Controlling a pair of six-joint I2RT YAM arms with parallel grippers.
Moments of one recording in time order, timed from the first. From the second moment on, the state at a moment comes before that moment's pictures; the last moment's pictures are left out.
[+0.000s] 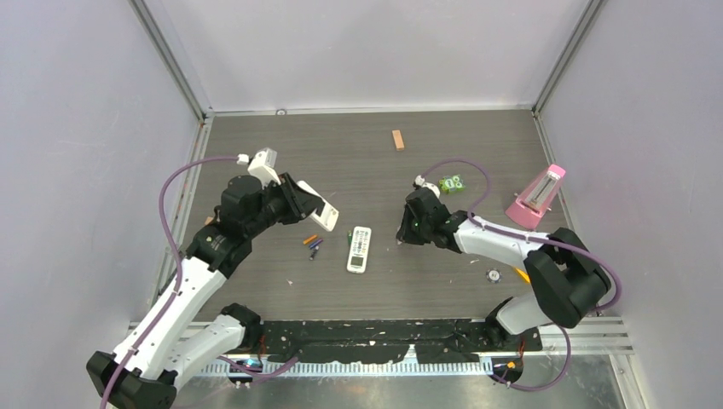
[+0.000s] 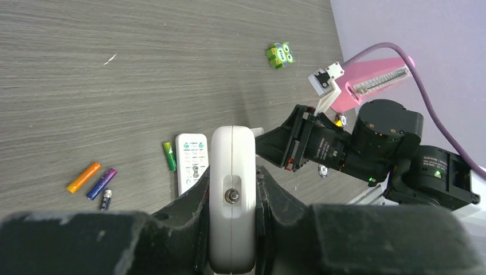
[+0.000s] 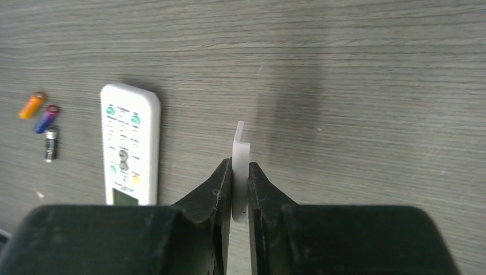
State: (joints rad) left arm -0.46 0.85 0.87 -0.37 0.13 -0.69; right arm 0.66 1.44 0.74 -0.17 0.06 0.74
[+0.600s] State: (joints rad) left arm -0.46 0.79 0.90 -0.46 0.10 -0.63; right arm 0.67 1.49 0.84 -0.35 0.22 0.70
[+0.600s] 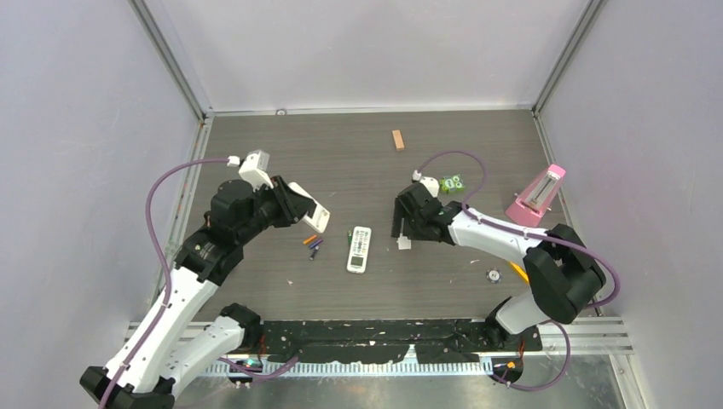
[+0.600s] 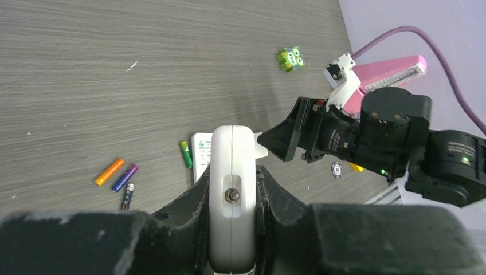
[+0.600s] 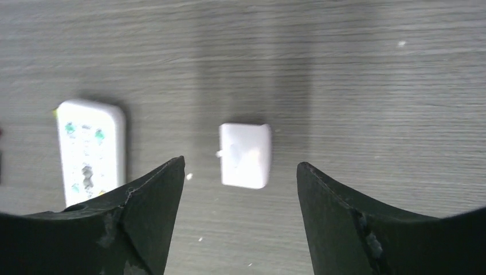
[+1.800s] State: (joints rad) left arm -0.46 0.73 0.91 -0.56 -0.04 -0.62; right arm 0.96 1.87 1.23 -0.50 0.30 0.73
